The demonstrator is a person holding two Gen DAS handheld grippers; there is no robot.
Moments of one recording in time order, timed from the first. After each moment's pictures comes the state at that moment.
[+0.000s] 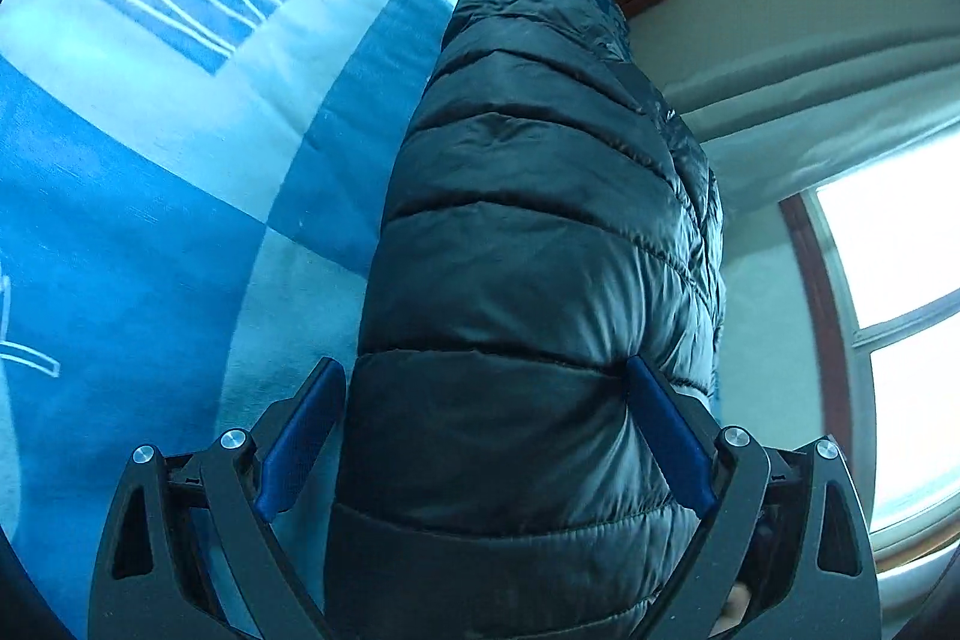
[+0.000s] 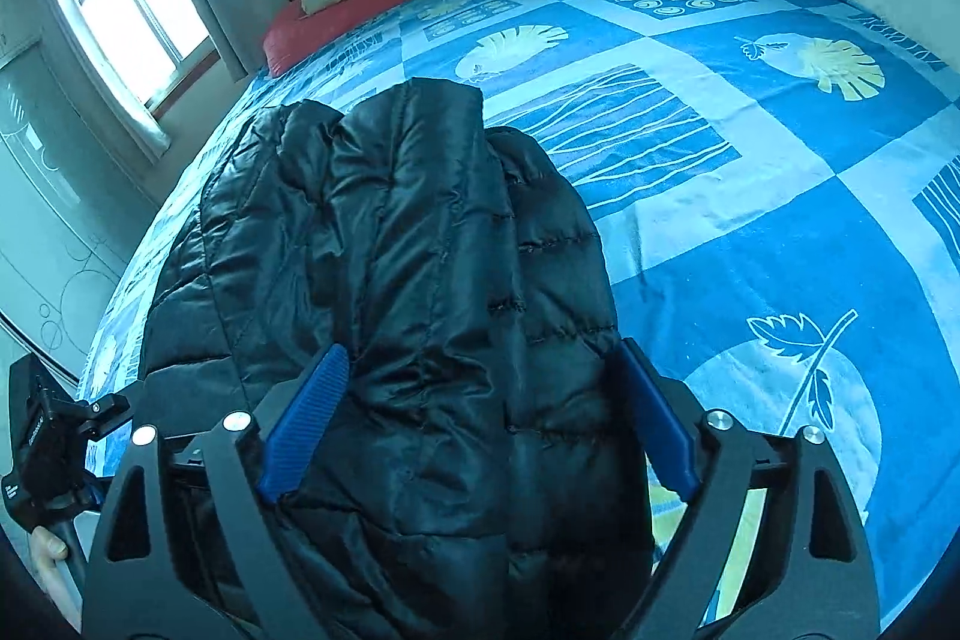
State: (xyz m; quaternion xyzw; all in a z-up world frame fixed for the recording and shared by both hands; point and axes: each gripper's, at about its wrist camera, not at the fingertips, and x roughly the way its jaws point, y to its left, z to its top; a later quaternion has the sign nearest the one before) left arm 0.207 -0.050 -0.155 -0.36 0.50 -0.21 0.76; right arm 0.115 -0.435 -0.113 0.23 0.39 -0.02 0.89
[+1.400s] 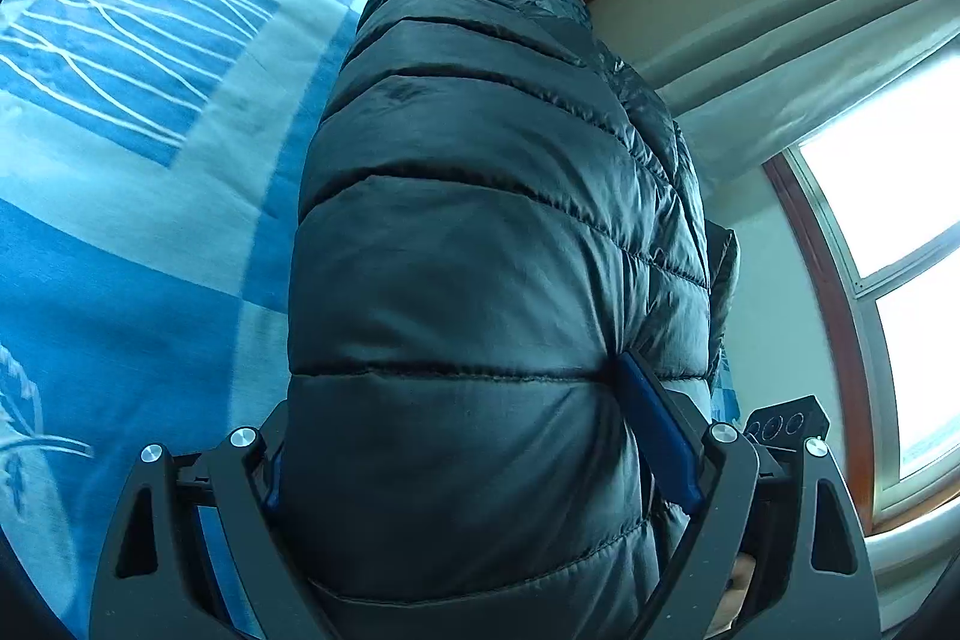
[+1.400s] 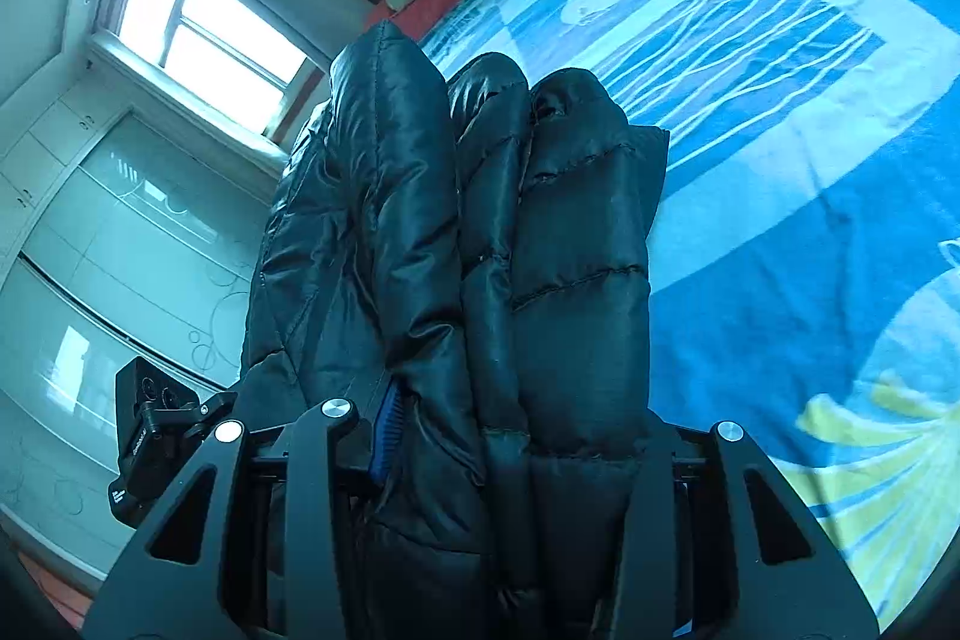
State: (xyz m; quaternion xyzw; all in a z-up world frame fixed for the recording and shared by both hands) left arm 0.216 -0.061 -0.124 -0.29 0.48 -0.24 0.79; right arm 0.137 -0.422 -0.140 0.37 0.37 0.16 0.83
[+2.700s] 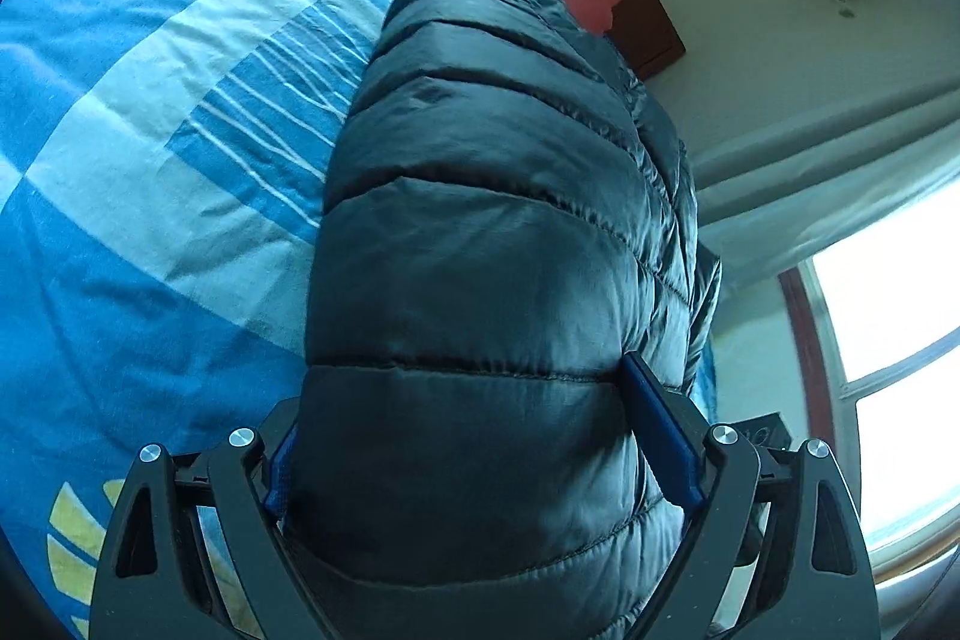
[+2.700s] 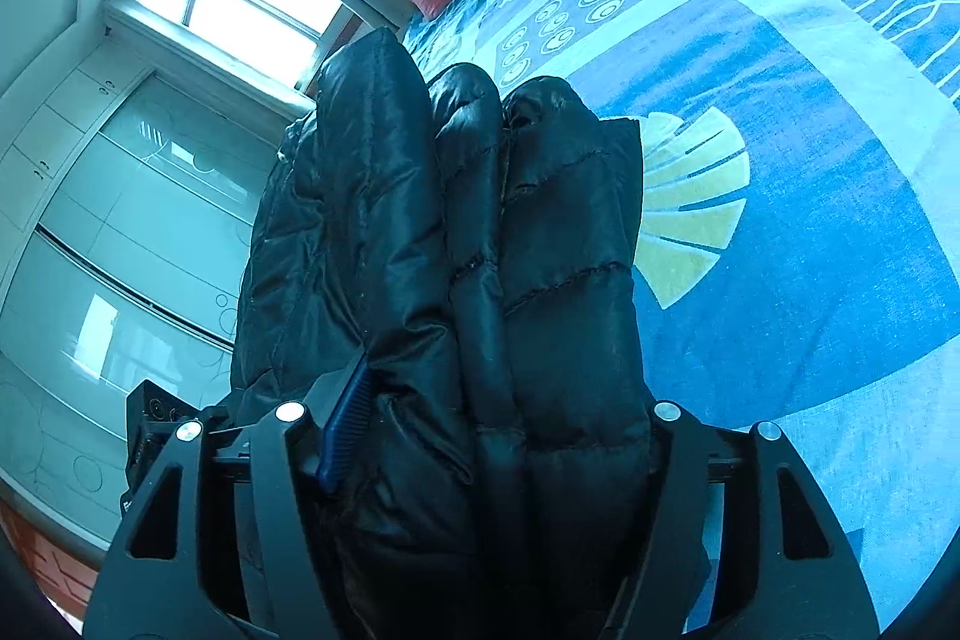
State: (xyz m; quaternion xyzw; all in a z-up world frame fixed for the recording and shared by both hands) left arm 0.222 0.043 -0.132 -0.38 0.46 -0.18 0.78; right arm 0.216 -0.304 -0.141 0.36 0.41 0.21 0.81
